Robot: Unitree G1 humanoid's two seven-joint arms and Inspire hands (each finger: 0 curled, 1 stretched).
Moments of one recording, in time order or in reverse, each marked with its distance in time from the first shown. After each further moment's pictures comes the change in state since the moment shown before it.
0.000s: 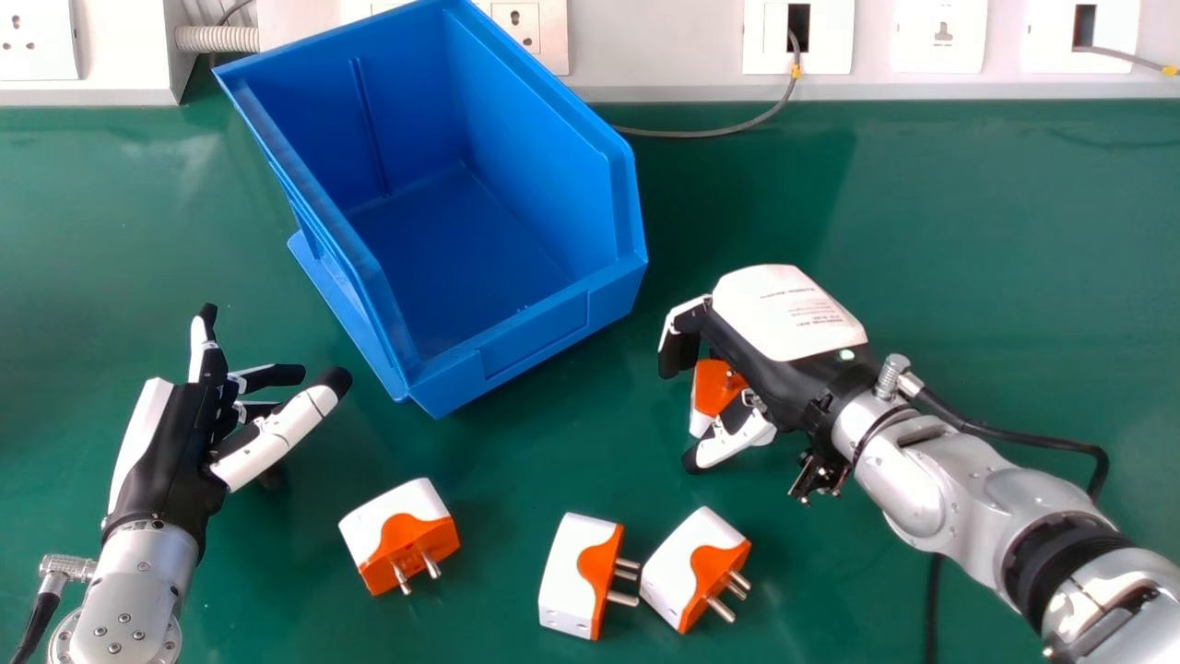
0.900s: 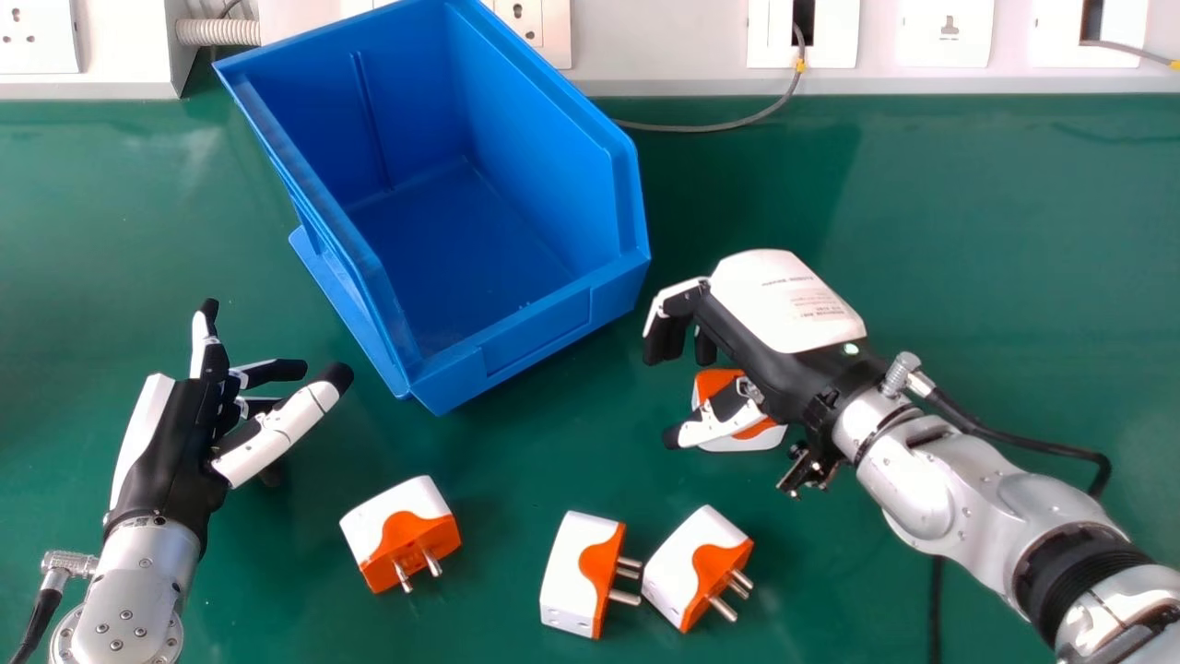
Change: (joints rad) left arm -0.005 -0.003 0.000 -0.002 -0.001 -0.002 0.000; right arm 0.049 -0.026 -0.081 -0.124 0.006 -0.094 -0.011
